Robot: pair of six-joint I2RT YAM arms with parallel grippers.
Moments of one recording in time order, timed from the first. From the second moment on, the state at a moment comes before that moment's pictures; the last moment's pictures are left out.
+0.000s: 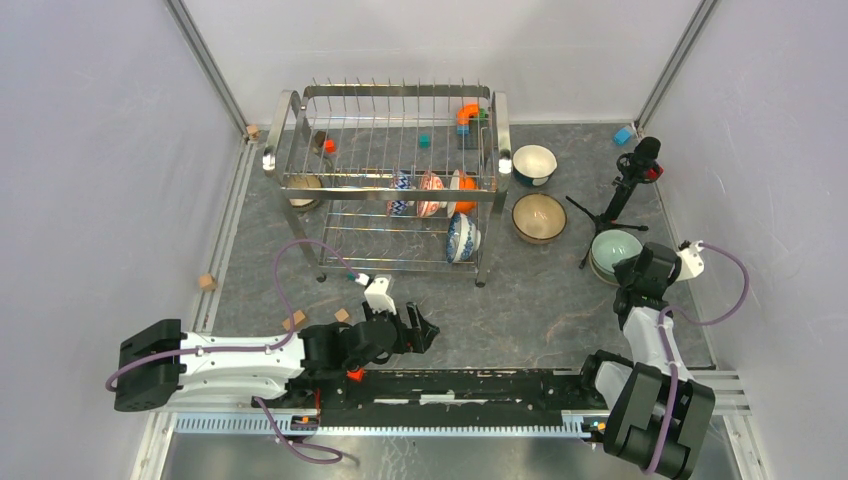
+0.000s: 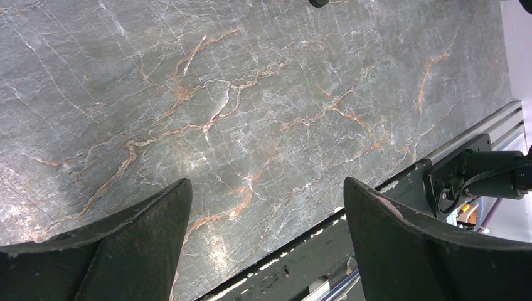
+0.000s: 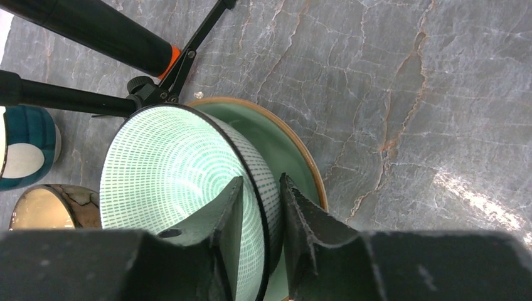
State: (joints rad) left arm -1.32 0.92 0.29 0.02 -0.51 -1.04; right arm -0.38 0.96 0.31 0.06 0.17 0.71
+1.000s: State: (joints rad) left arm -1.32 0.92 0.27 0.05 -0.49 -1.04; right arm -0.38 0.97 0.46 -0.14 0.21 0.63
